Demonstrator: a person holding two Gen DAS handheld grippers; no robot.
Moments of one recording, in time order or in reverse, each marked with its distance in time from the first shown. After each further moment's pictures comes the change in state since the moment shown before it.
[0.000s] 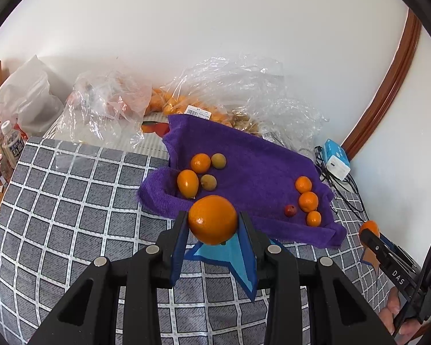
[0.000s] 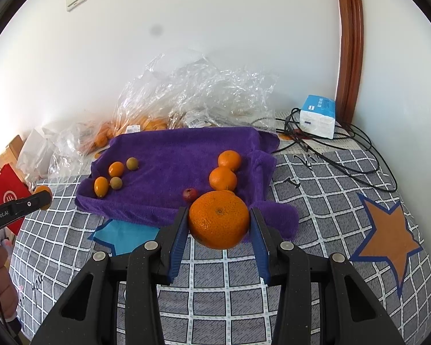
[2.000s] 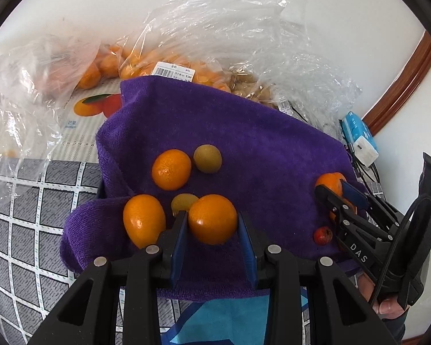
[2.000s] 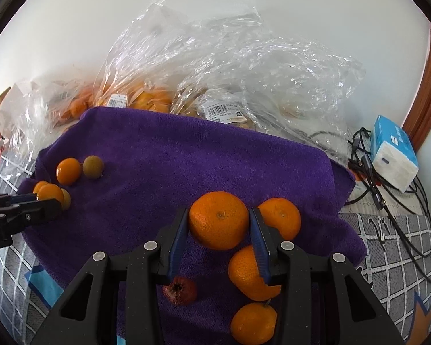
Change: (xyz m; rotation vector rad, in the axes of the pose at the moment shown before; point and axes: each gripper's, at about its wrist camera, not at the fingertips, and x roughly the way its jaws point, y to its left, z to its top) left arm 0.152 -0.016 0.037 0.037 0.209 -0.013; right arm 0.182 0.036 0.053 -0.245 0.103 0.027
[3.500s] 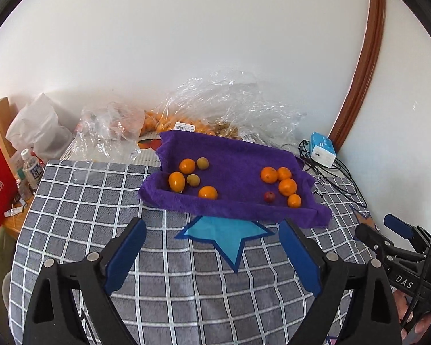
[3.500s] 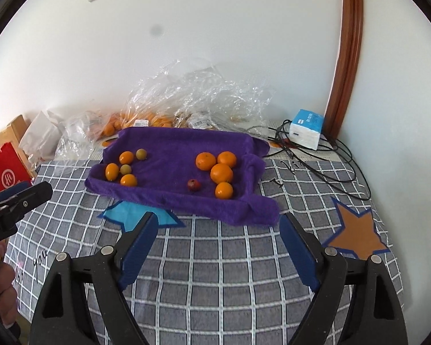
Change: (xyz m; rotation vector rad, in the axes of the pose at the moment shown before) left arm -0.203 -0.035 -0.122 0.097 -0.305 0.084; right arm -0.242 0.013 -0.097 0.152 -0.095 -0.101
